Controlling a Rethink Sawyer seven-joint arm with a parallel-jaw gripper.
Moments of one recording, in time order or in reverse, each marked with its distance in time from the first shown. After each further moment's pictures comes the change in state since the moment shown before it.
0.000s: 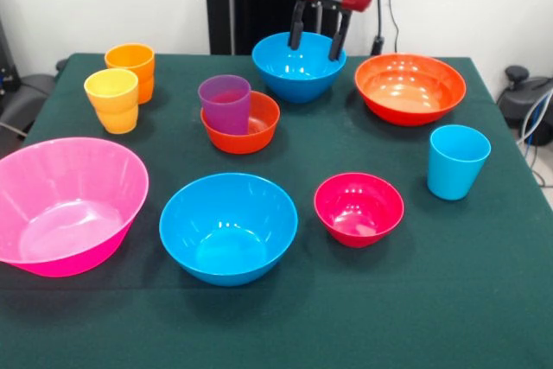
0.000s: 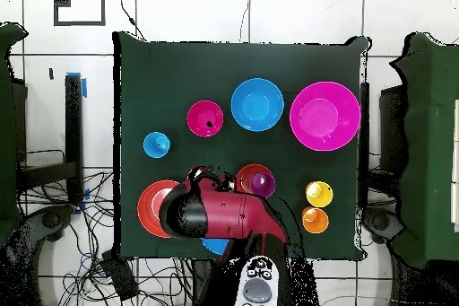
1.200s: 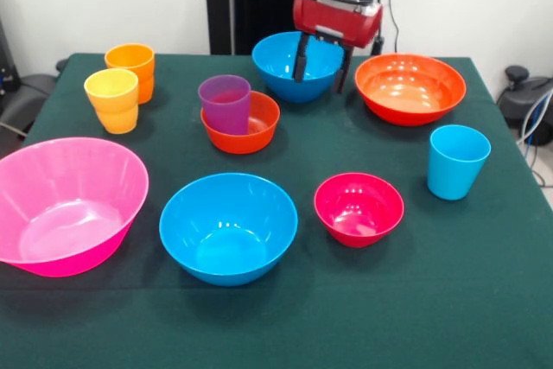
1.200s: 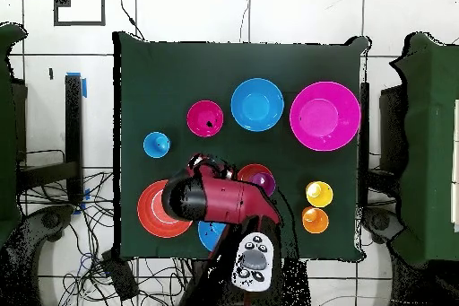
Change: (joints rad) arm 0.021 0.118 -0.012 -0.064 0.122 -0.057 0.003
